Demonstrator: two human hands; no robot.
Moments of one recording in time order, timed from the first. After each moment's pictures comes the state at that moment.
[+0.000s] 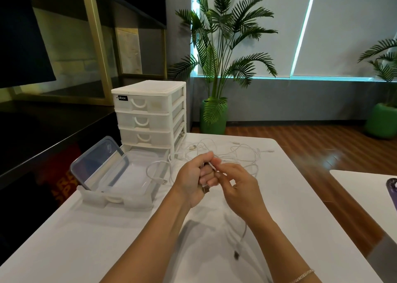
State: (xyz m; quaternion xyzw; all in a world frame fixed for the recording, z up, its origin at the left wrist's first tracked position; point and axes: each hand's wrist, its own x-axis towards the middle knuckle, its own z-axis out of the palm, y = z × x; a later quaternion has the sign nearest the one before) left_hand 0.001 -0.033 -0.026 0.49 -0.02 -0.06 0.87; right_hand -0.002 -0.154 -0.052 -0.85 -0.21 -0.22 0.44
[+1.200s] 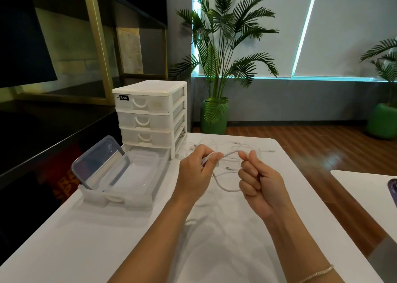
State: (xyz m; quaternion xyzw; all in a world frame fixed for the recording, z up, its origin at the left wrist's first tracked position) left_hand -0.005 -0.037 -0.028 0.80 -0.10 0.32 0.49; right_hand -0.013 -0.176 -0.013 -0.38 -0.07 0.13 0.91
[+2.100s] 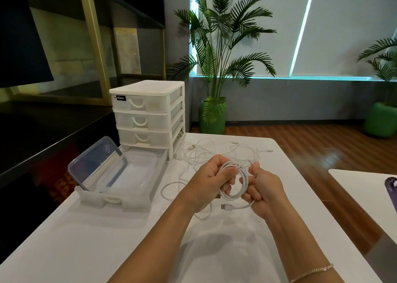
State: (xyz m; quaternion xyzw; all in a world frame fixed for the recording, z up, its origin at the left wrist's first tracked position) left_hand -0.014 -0.049 -0.028 0.70 -0.18 -0.02 0.69; right_hand -0.005 -0.180 -0.021 -0.56 0.14 0.05 0.82
